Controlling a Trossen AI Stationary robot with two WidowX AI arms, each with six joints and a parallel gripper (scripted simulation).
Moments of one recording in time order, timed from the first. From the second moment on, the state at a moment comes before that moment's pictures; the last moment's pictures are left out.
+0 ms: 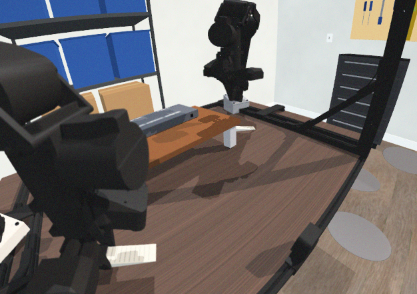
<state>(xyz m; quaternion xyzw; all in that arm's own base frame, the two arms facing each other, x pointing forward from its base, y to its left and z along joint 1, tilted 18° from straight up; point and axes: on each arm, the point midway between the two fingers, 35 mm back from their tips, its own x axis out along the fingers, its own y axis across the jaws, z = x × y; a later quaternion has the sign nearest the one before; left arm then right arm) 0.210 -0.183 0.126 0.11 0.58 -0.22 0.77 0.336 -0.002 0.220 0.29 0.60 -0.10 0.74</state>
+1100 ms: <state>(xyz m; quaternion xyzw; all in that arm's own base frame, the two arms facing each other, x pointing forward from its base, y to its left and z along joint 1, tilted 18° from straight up) 0.210 -0.183 0.126 -0.27 0.62 0.08 0.73 0.336 -0.002 0.220 0.29 0.60 -0.10 0.74</state>
